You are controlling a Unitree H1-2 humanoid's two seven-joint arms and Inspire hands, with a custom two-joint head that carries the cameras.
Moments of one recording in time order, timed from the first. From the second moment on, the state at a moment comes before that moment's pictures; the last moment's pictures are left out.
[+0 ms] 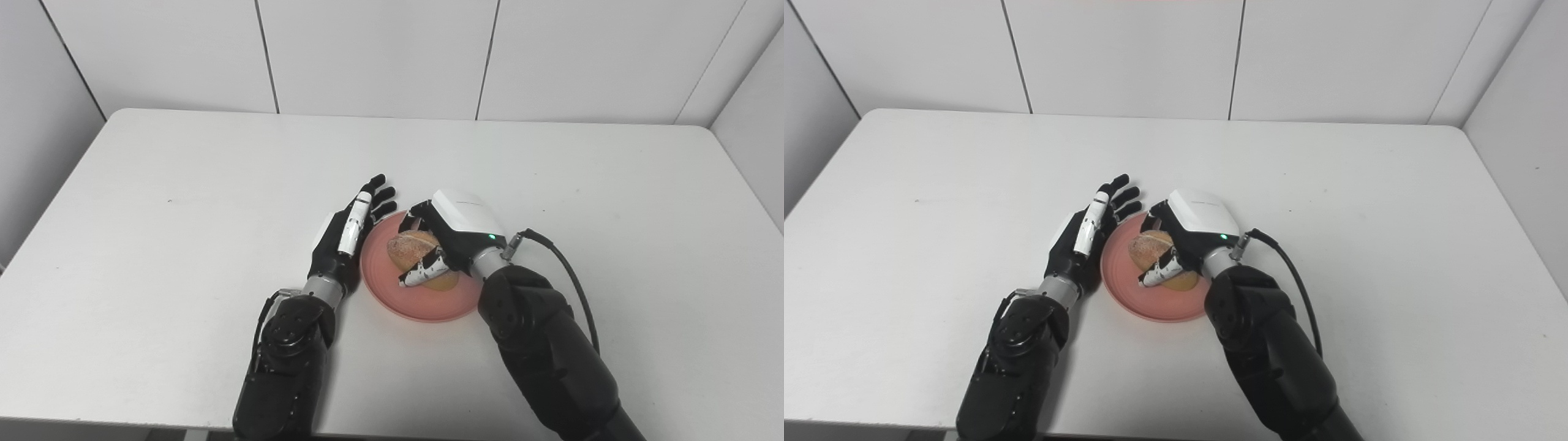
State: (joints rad) left arm -0.24 -0.08 -0.09 0.06 -0.10 0.30 -0.07; right arm -0.41 -0.08 0.48 -0.11 -0.99 0.46 0.46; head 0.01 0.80
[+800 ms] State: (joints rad) left arm -0.24 -0.07 -0.10 0.06 -0.09 0.30 -0.07; right arm -0.40 -0.07 0.45 -0.12 -1.04 0.46 0.47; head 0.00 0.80
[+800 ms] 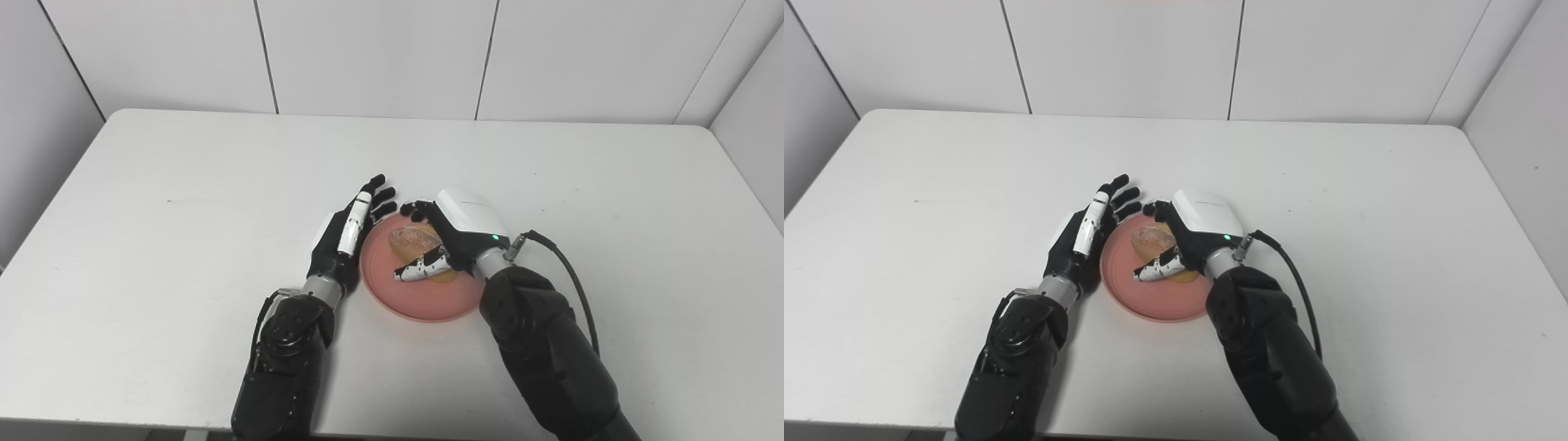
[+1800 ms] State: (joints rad) left arm -0.24 -0.08 -0.08 0.06 -0.10 0.30 -0.07; right arm -0.40 -0.11 0.34 -0.35 -1.02 0.44 0.47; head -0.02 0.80
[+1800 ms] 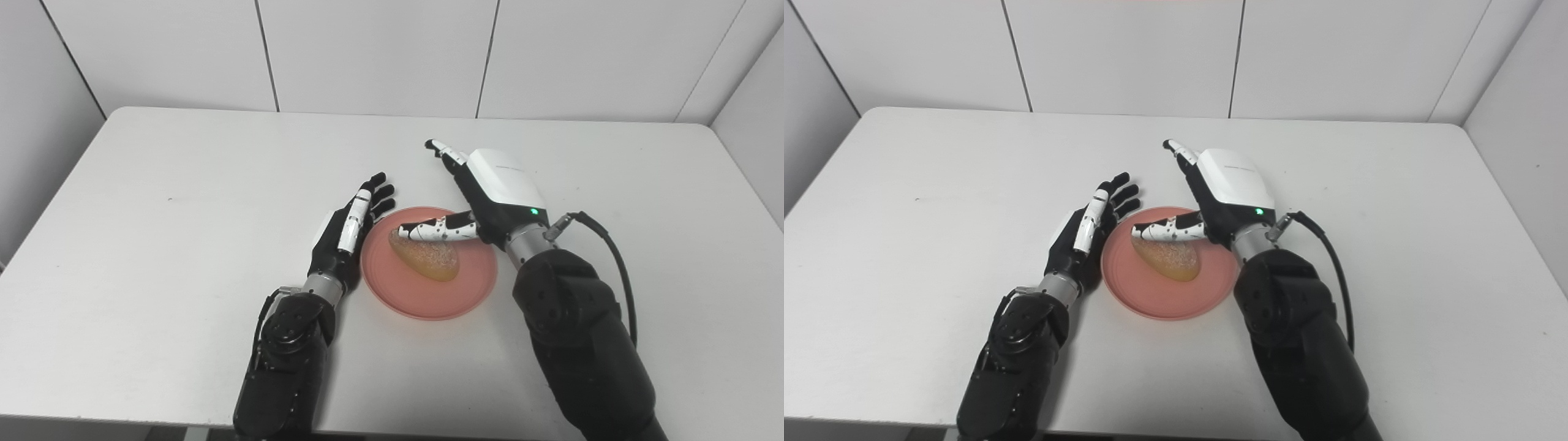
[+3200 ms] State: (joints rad) left arm -0.03 -0.10 -0.11 -0.13 0.04 0.22 0.00; right arm 0.01 0.07 0.12 -0.25 -0.35 0.14 -0.04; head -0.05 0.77
